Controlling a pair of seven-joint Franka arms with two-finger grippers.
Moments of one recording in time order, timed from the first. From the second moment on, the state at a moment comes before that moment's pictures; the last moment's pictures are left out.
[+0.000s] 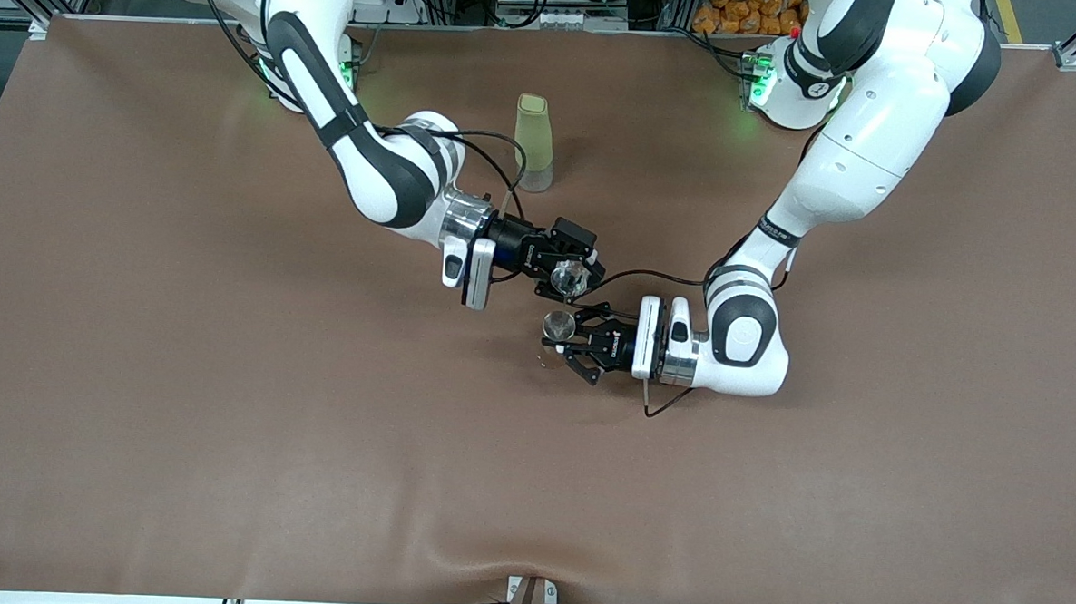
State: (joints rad) left arm -0.18 0.92 -0.29 -1.49 -1.50 1.94 2.37; right arm 0.57 0.48 0.16 -1.80 2.37 2.37 -1.61
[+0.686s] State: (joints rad) left arm -0.17 0.92 -0.29 -1.49 -1.50 1.92 2.37; right arm 0.48 0.47 0.15 -1.80 2.31 2.36 -2.27
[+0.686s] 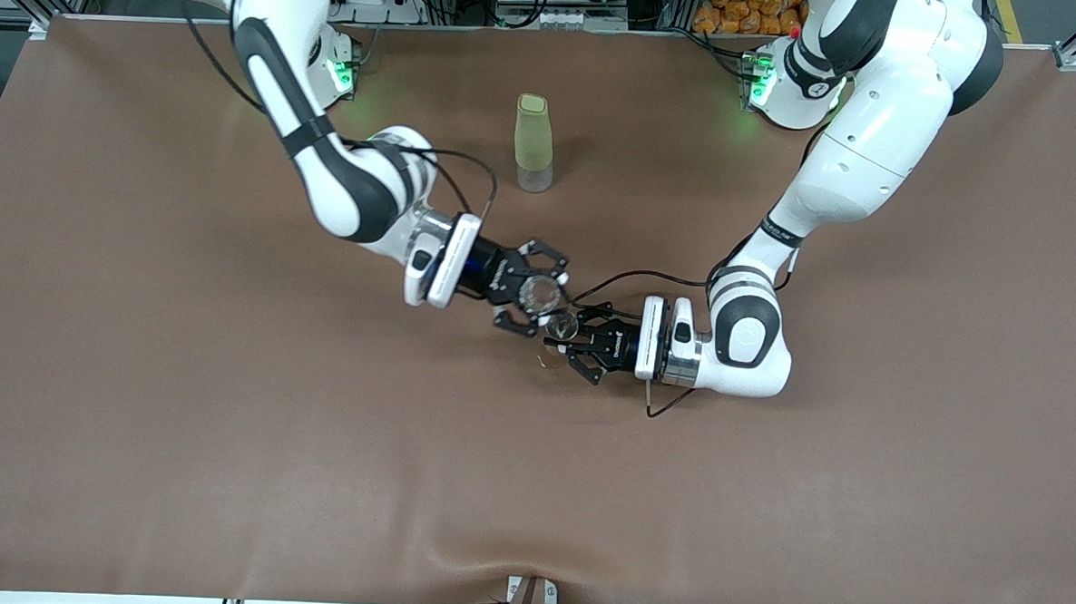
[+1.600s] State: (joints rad) left arm 0.00 0.92 -0.28 -1.50 -1.29 1.79 2.37; right arm 0.06 0.46 0.14 -1.94 1.82 1.86 -2.48
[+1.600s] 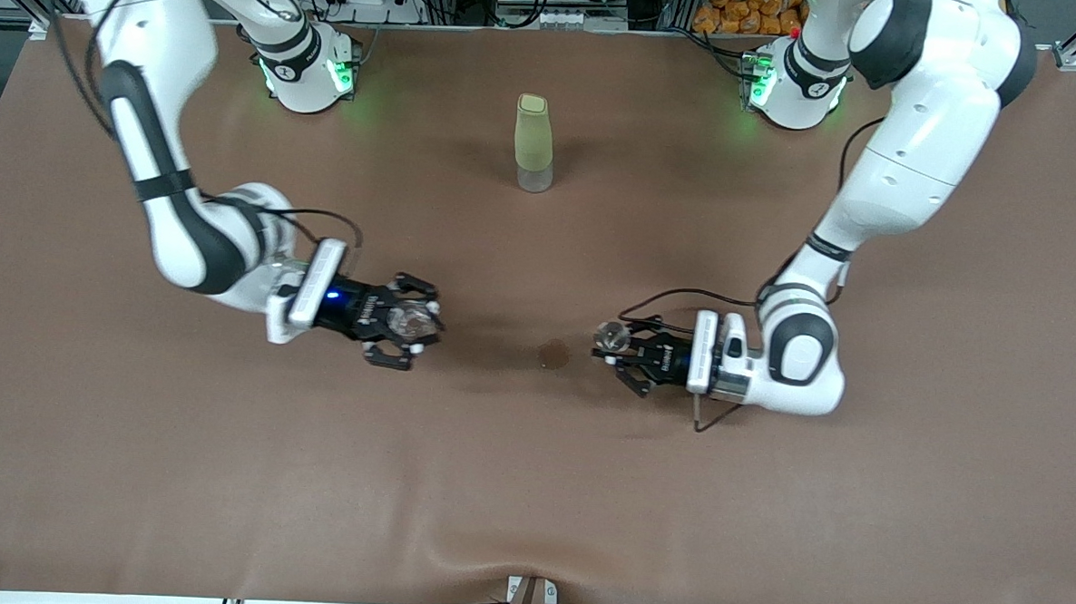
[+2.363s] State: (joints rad) left arm 0.40 0.92 -0.28 -1.51 -0.96 1.56 2.44; right arm -0.21 0.50 -0.10 -1.99 1.31 1.48 -2.48
